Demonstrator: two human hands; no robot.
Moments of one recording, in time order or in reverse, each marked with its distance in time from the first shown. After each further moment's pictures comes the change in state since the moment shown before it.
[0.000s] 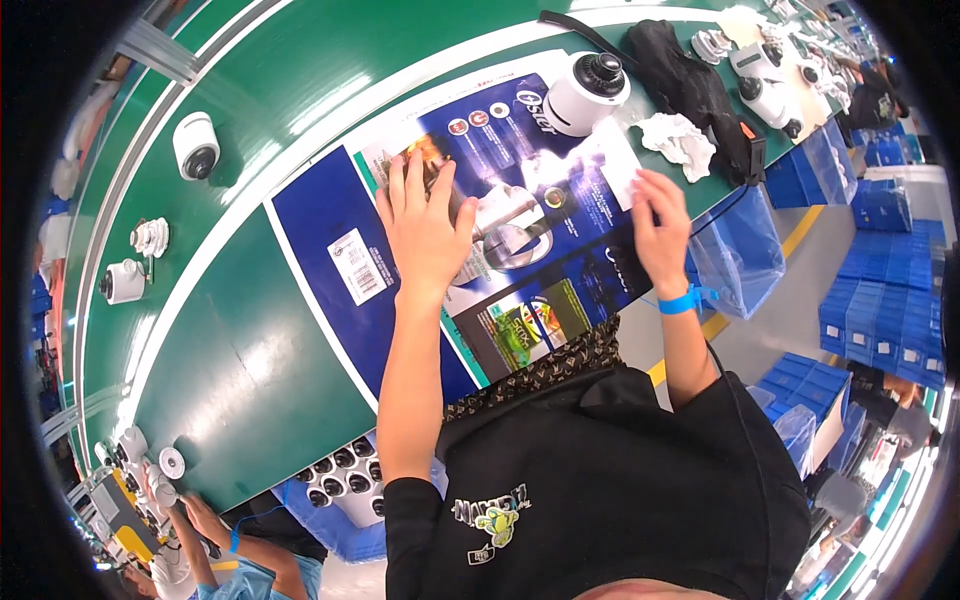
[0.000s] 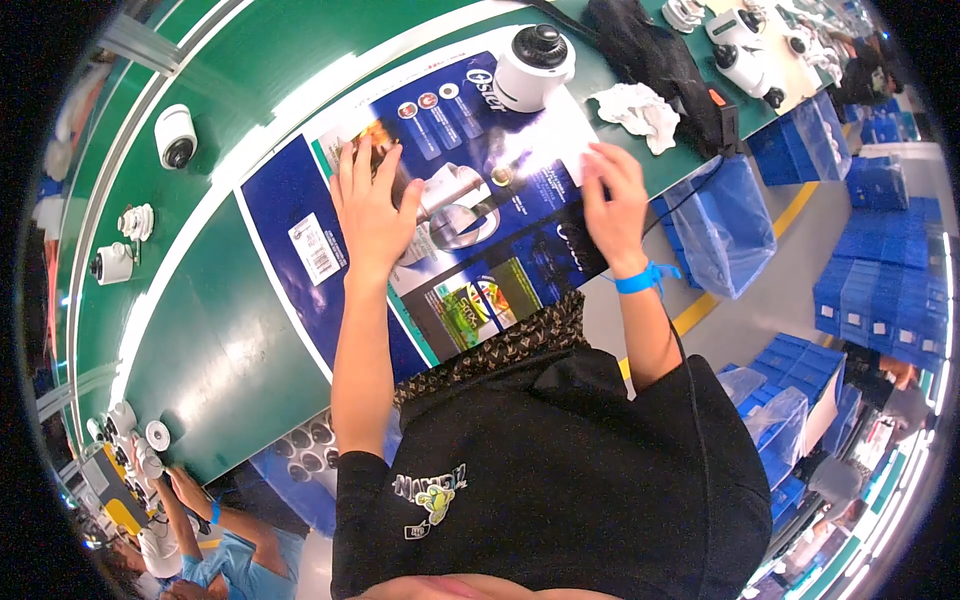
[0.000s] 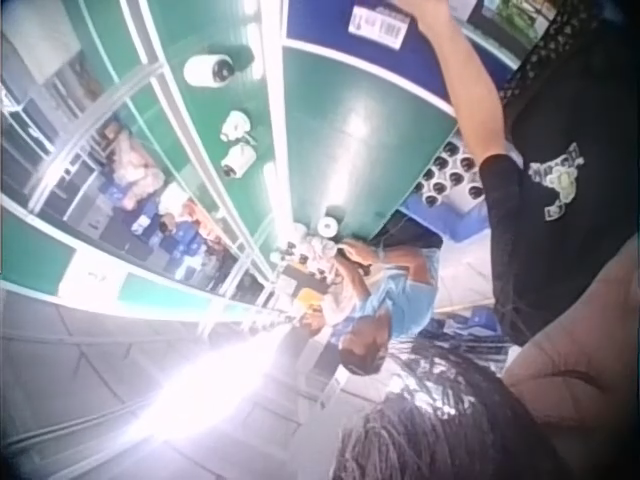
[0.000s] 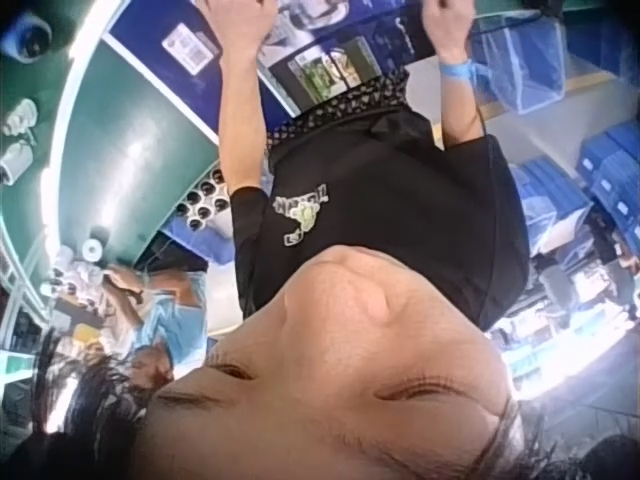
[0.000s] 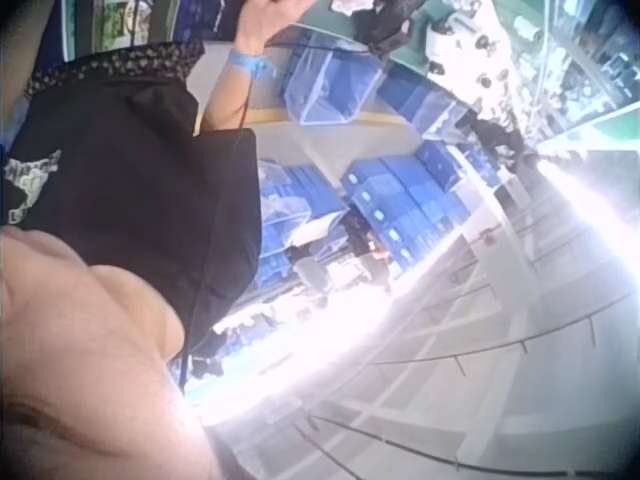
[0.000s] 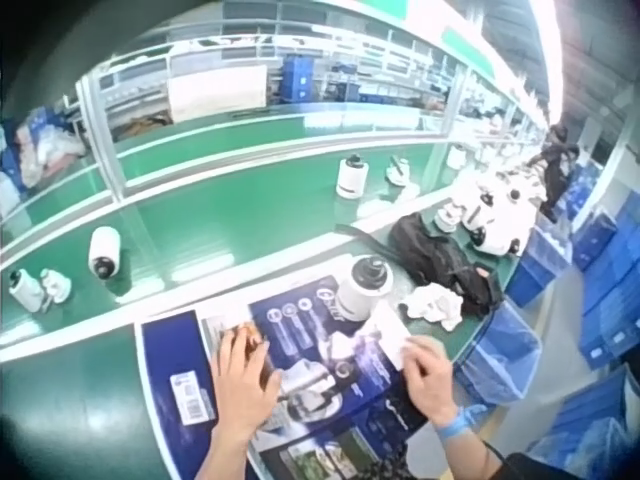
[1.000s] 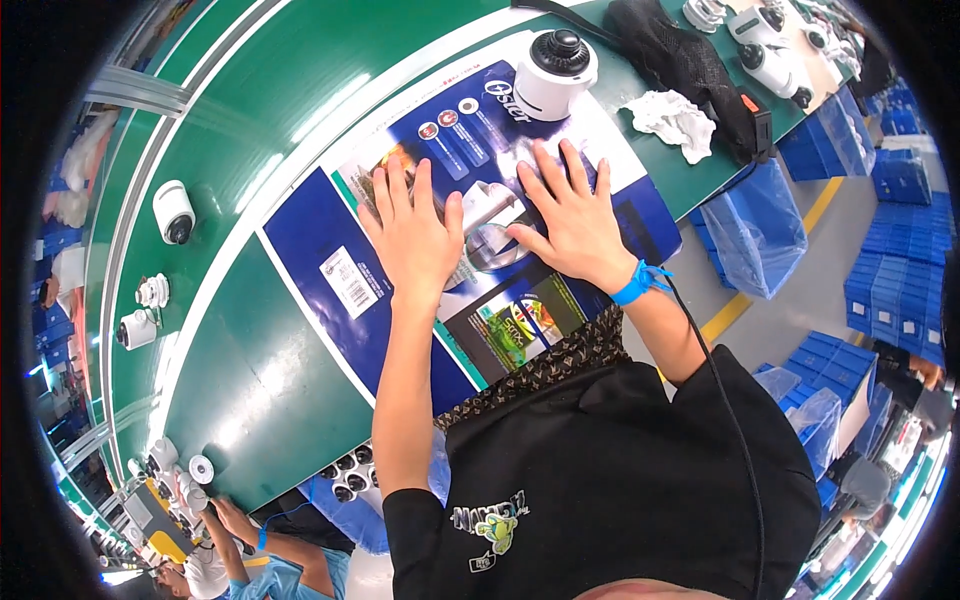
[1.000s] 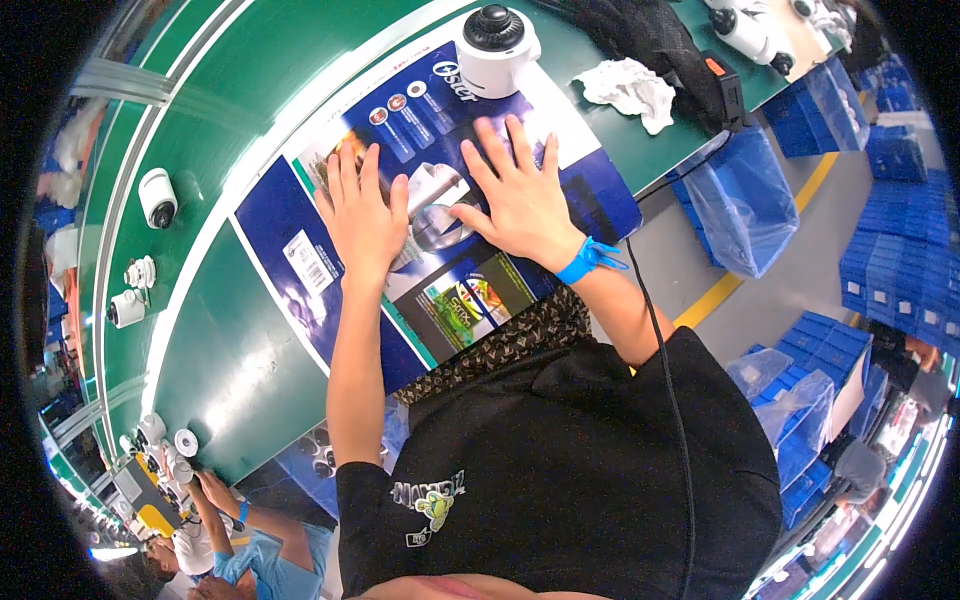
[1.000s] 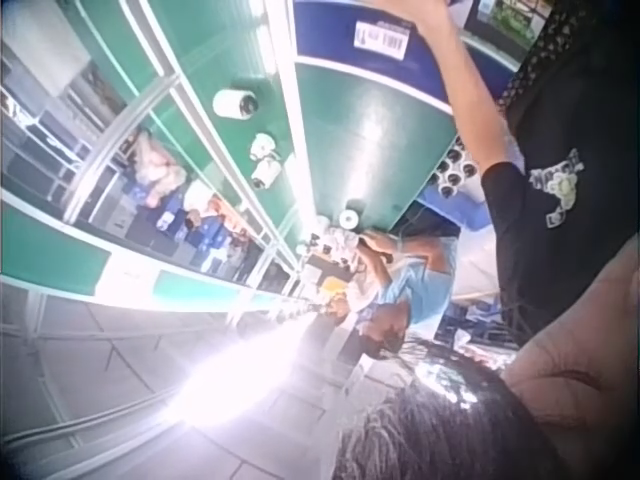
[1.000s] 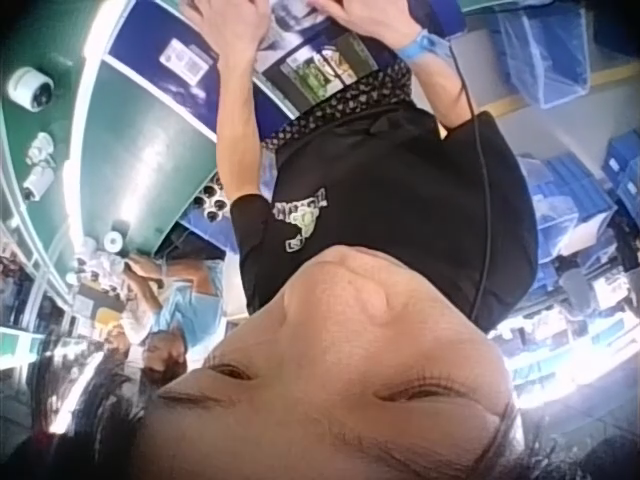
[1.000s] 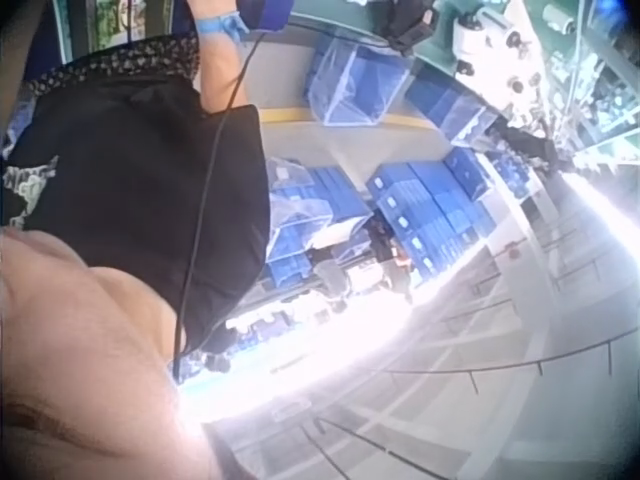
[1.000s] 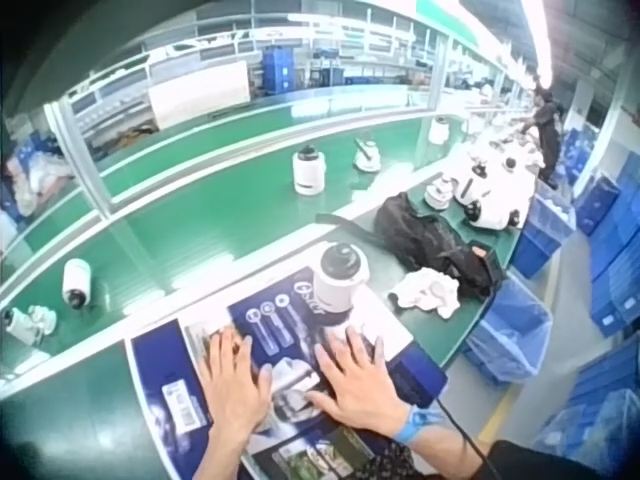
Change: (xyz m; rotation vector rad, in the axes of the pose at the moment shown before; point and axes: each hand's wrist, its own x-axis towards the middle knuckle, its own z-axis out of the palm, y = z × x) left_hand 0.005 0.005 0.010 0.268 -0.147 -0.061; right_hand -0.002 -0.044 0.055 -0.421 -0.501 -0.227
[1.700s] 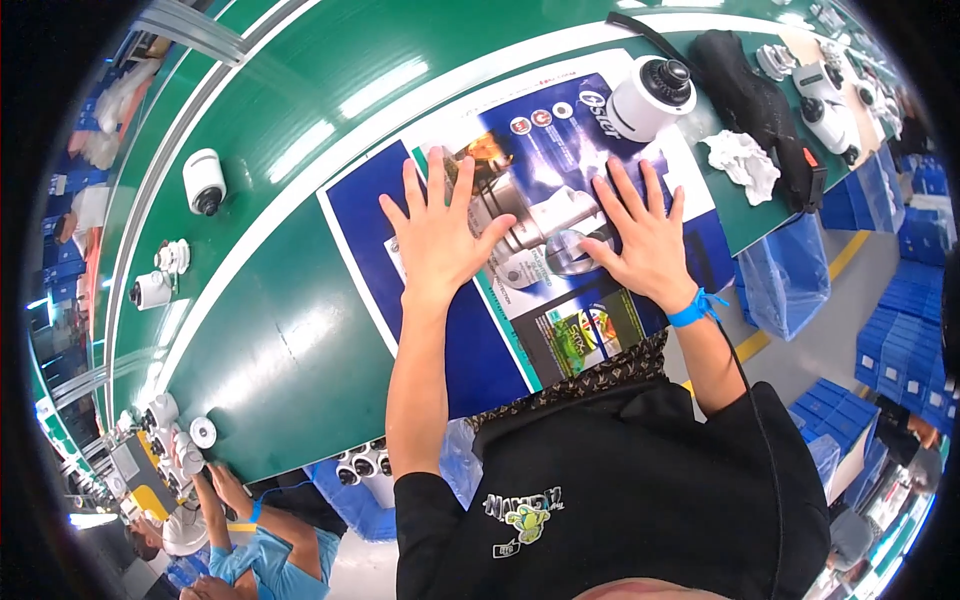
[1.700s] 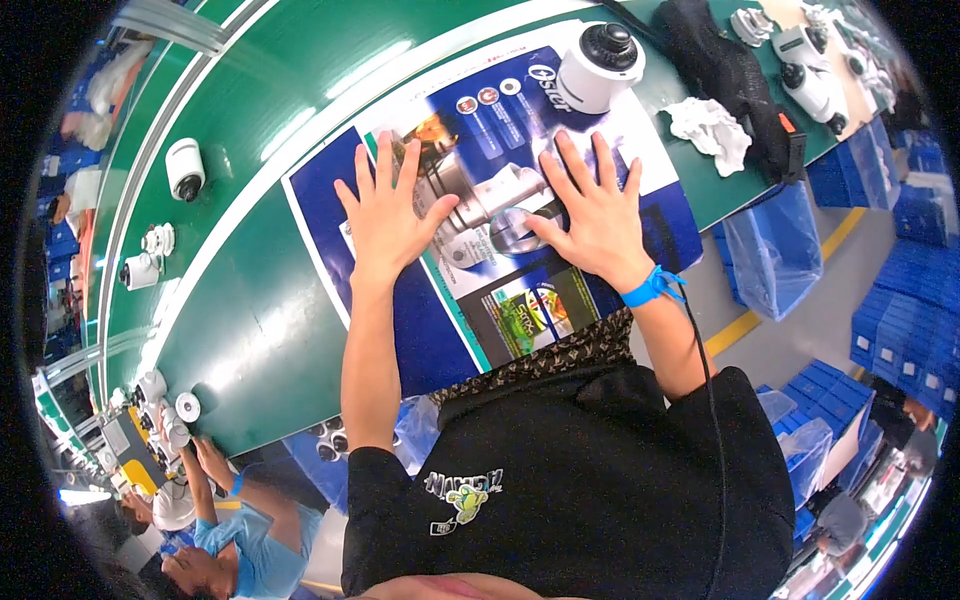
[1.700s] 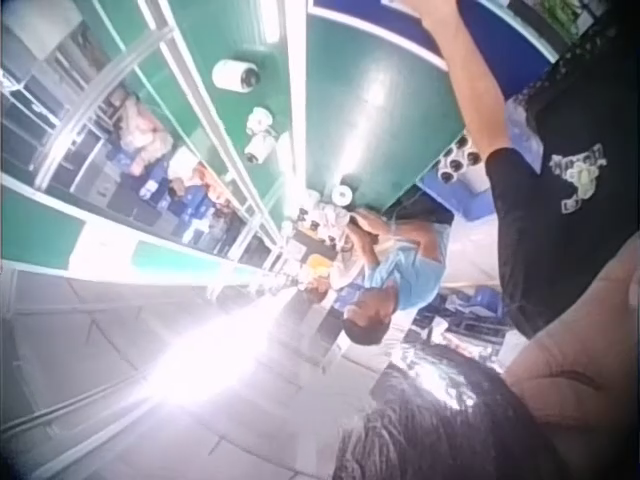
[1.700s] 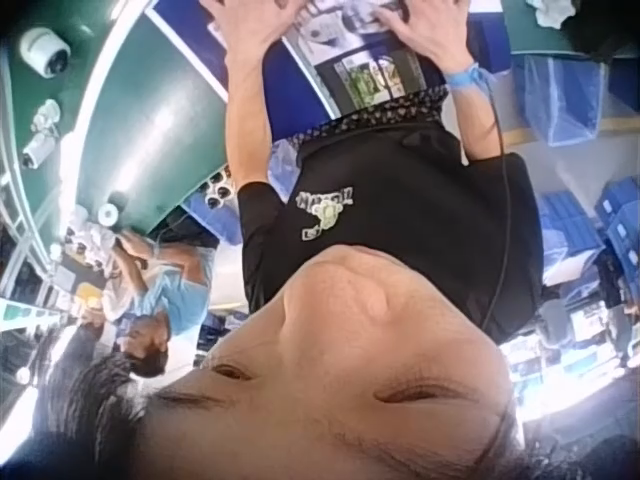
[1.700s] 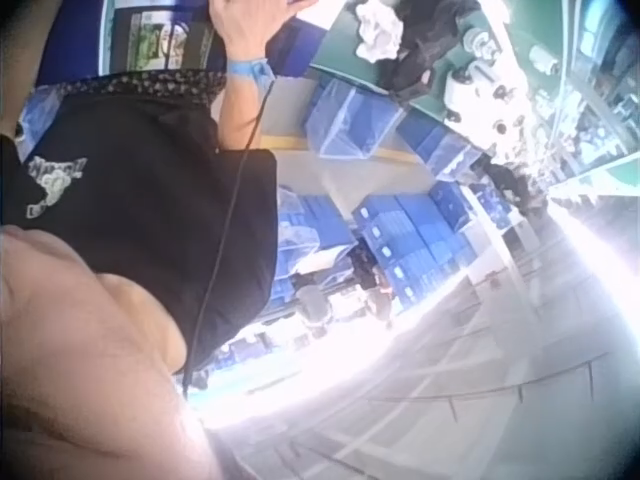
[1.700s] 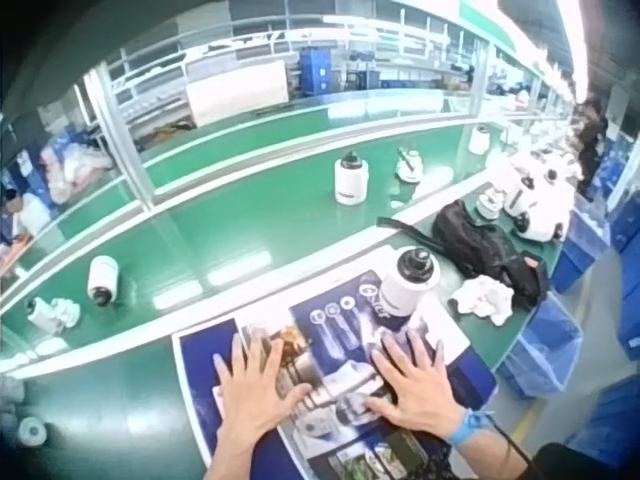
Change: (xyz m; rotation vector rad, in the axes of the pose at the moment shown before) left_hand 0.001 -0.056 -0.021 0.071 -0.172 0.058; right_hand 0.007 -0.006 -0.005 -0.078 -0.100 0.009
